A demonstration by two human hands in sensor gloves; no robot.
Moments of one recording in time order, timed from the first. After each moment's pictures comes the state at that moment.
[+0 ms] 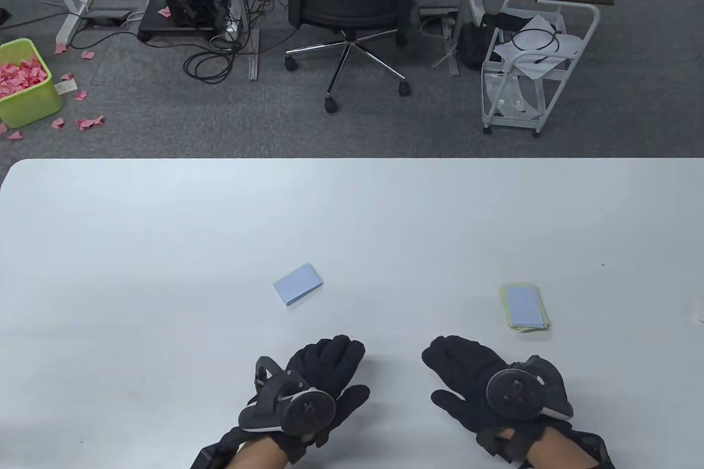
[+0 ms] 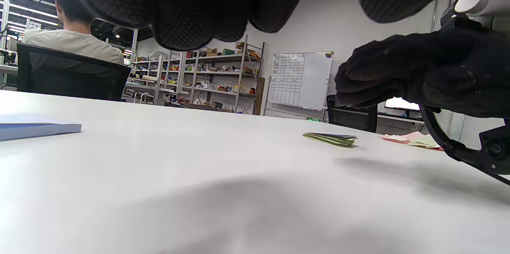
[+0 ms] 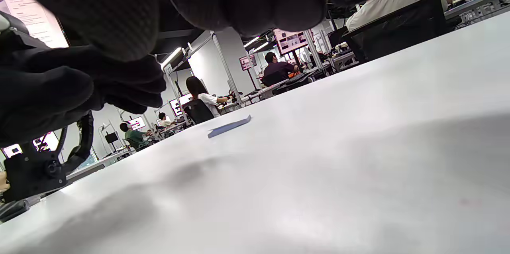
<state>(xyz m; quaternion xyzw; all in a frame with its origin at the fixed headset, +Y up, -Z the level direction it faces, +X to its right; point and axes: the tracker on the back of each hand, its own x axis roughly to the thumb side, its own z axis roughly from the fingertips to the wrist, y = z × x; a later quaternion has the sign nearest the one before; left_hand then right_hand) -0.110 -0.710 -0.217 0.08 -0.37 0.10 0.92 0.190 -0.723 -0.228 0.32 -0.03 0.92 0.23</state>
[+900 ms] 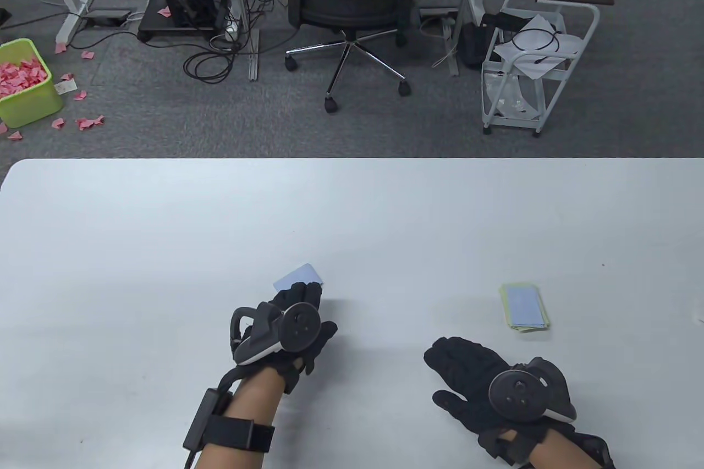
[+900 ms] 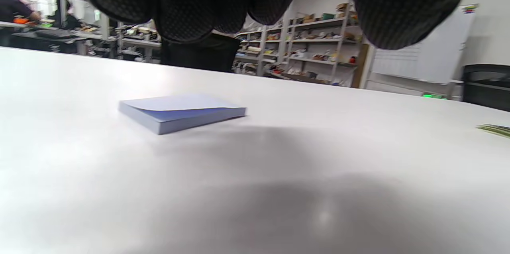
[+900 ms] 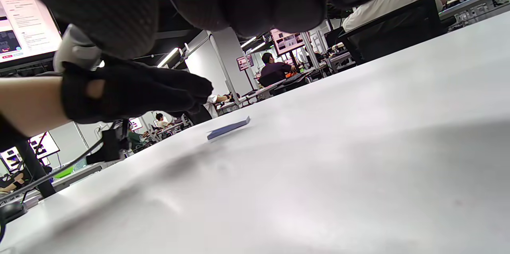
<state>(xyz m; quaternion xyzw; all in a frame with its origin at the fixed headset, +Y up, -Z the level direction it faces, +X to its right) -0.145 -0.717 -0.324 0.00 -0.17 0.07 0.98 0.191 -0.720 -0.223 0.31 -0.03 0.92 0.23</state>
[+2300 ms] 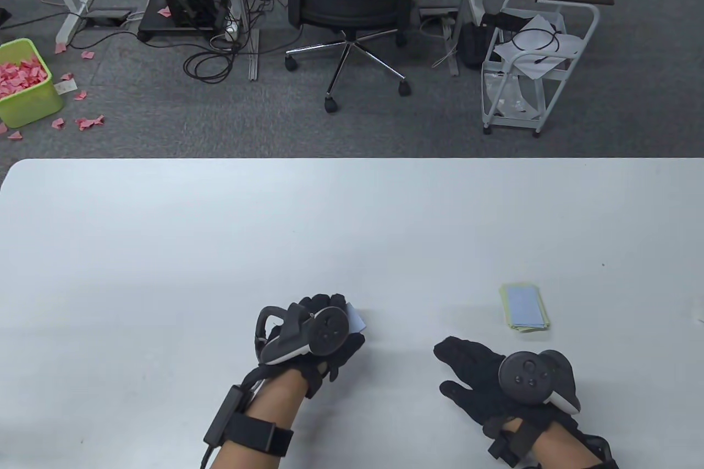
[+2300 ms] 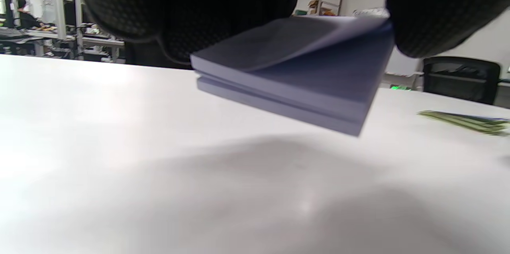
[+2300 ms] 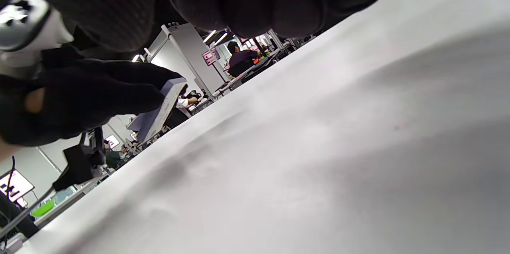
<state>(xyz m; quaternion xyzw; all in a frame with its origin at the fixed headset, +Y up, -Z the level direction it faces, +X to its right) -0.089 -0.713 -0.290 0.02 -0.25 0.06 0.97 0.212 -0.741 -0.239 0.24 0.04 0.92 0.32</state>
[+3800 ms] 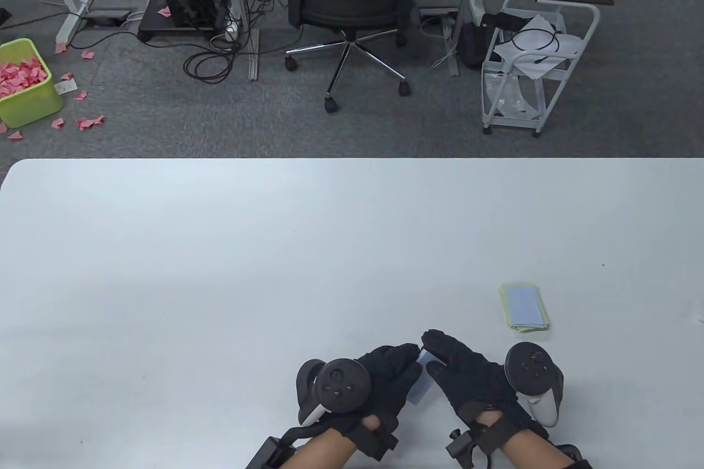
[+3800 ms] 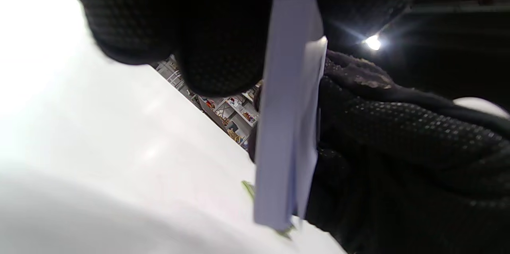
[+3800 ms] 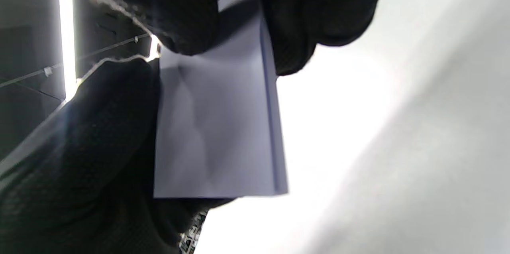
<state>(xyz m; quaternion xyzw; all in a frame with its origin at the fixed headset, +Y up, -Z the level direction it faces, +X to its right) -0.044 -0.723 -0.233 0.05 -0.24 0.44 0.86 0.191 -0.742 -0.235 0.11 0.03 0.82 0.56</state>
